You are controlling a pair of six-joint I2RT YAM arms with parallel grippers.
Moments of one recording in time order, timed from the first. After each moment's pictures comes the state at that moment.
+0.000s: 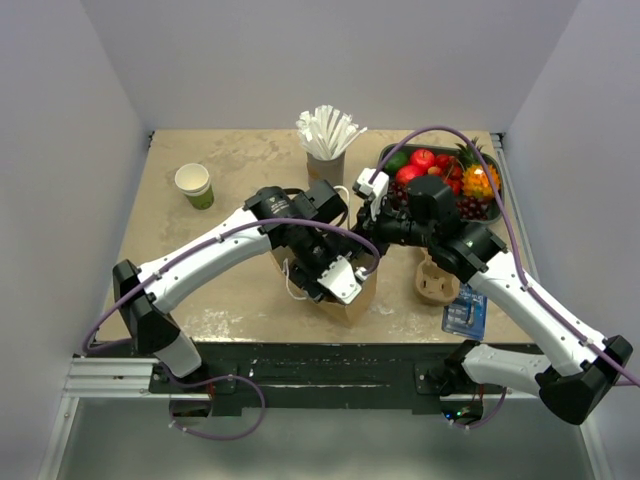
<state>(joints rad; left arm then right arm) -0.95 1.62 1.69 -1.26 0.44 1.33 0.68 1.12 1.19 -0.52 -0.43 -0.06</state>
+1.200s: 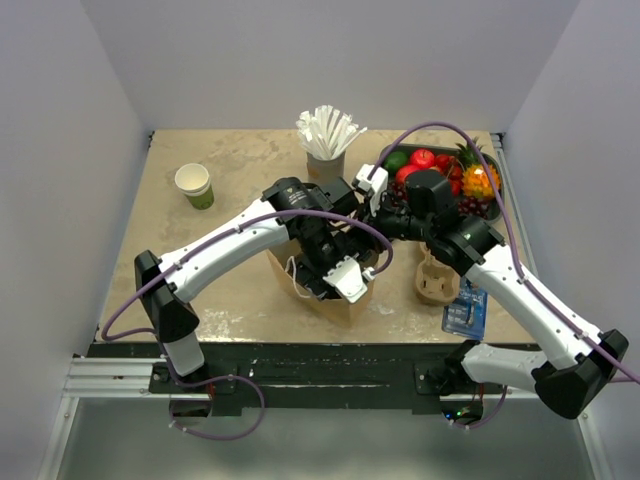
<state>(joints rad) -0.97 1.75 1.86 -1.45 0.44 1.42 0.66 1.16 1.22 -0.55 -0.46 -0.11</state>
